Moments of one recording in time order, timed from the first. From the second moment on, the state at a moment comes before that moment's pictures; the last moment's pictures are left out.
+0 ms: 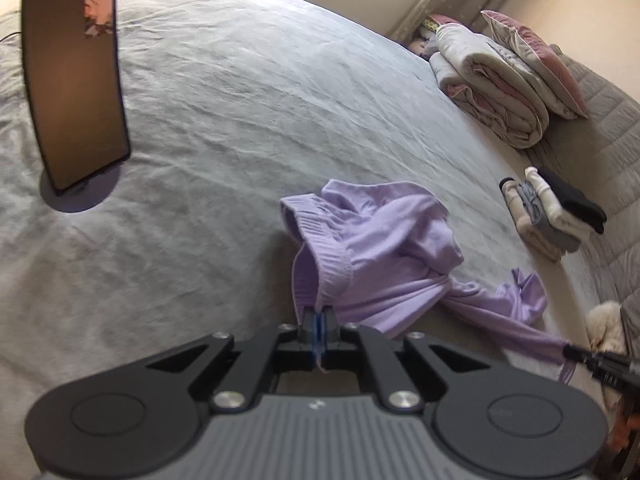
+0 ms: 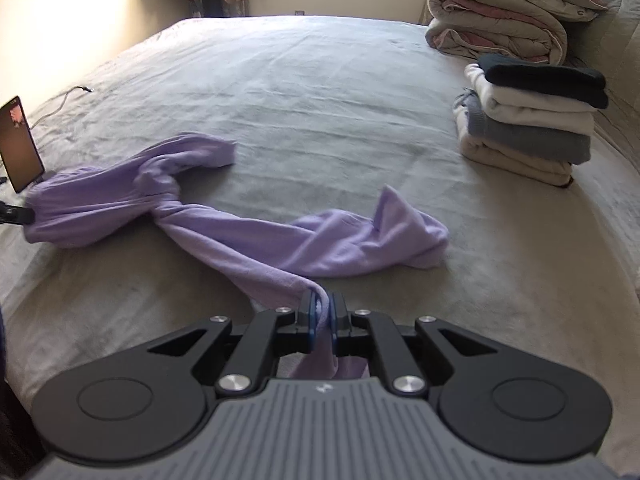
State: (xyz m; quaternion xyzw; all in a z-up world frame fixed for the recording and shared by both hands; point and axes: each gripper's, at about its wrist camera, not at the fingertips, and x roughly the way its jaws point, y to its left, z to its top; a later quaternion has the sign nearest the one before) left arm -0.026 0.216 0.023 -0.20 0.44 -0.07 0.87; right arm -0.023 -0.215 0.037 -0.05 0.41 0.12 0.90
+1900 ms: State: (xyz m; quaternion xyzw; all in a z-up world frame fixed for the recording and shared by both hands) left arm 0.079 0.224 -0.028 -0.26 0.46 0.01 0.85; right arm 0.145 -0.093 0.007 0.00 0.44 0.21 0.87
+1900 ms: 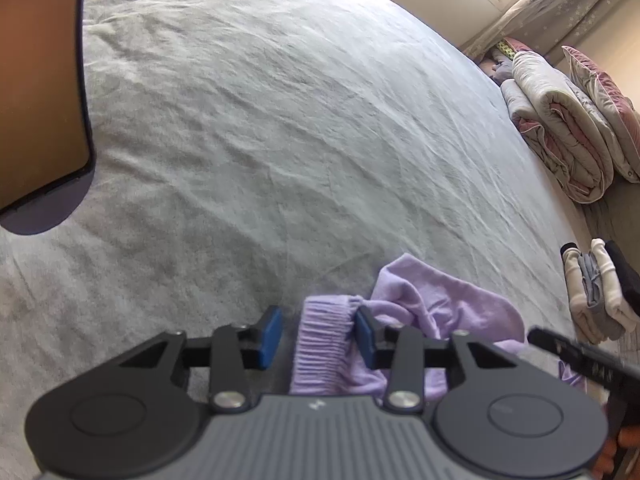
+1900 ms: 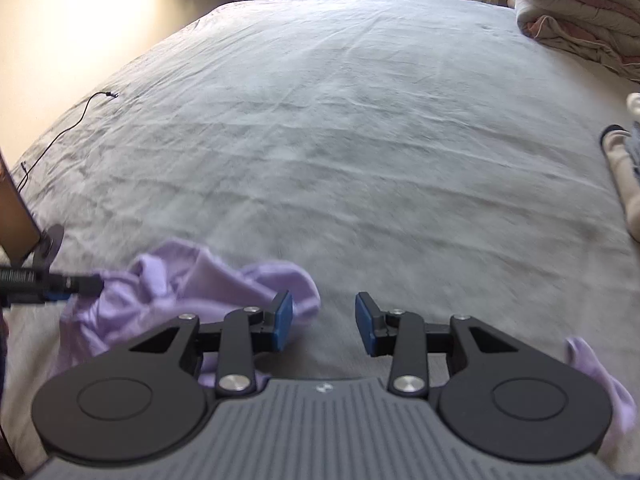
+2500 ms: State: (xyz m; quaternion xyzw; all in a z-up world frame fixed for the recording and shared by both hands) left arm 0.065 0.229 -0.002 -0.28 0.39 0.02 0.88; right arm 0.131 -0.094 0.015 0.04 0.42 0.17 0.89
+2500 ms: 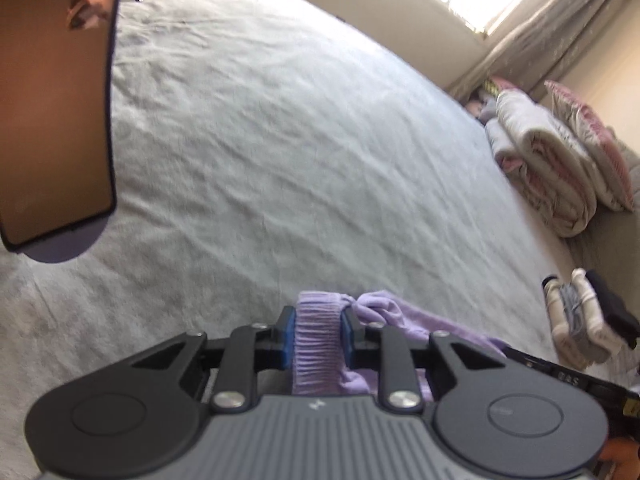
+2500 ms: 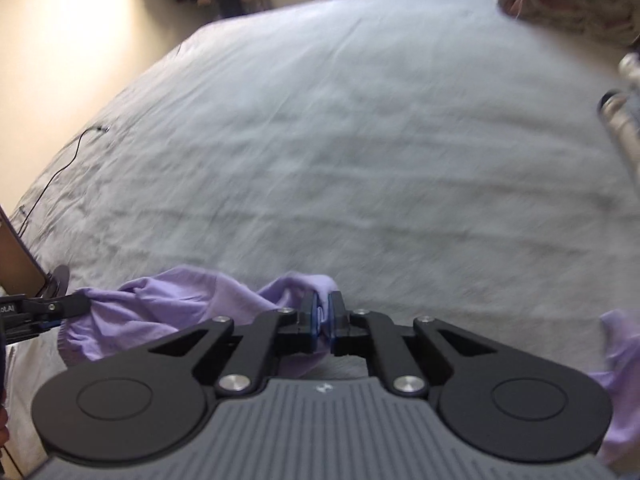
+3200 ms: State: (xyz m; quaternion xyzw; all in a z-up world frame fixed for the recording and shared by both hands) left arm 0.017 0.176 0.005 -0.17 0.43 -0.25 0.85; right arm 0.015 -0.167 0.009 0.01 0.39 0.12 0.91
